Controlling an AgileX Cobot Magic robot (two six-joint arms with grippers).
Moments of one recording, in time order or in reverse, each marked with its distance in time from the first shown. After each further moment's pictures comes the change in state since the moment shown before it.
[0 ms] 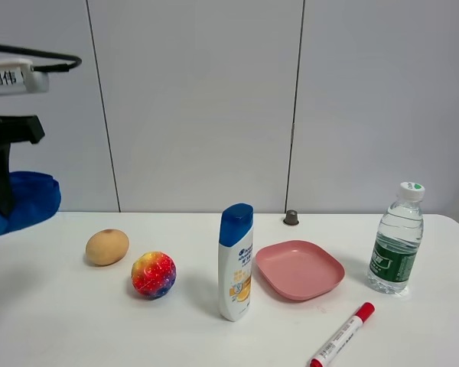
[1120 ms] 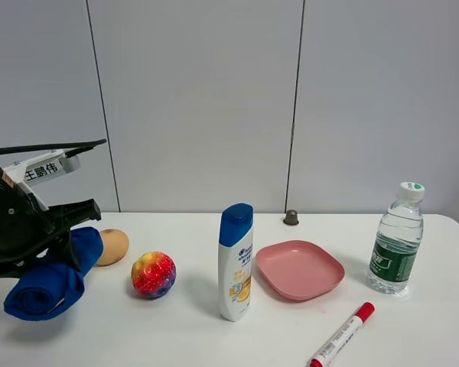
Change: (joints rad) left arm -0.024 0.230 0.299 -0.052 -0.722 -0.224; right arm 0.000 0.000 0.000 0.000 0.000 0.000
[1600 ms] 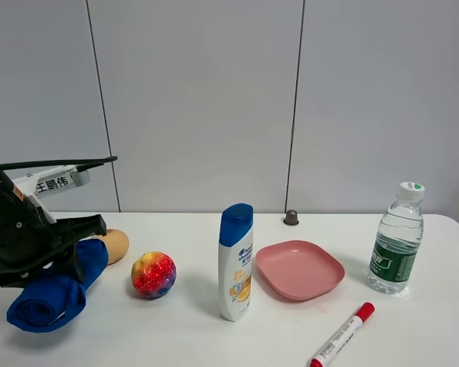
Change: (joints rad) left arm -0.015 0.054 0.000 0.004 -0.019 0.058; right arm 0.000 0.000 0.000 0.000 0.000 0.000
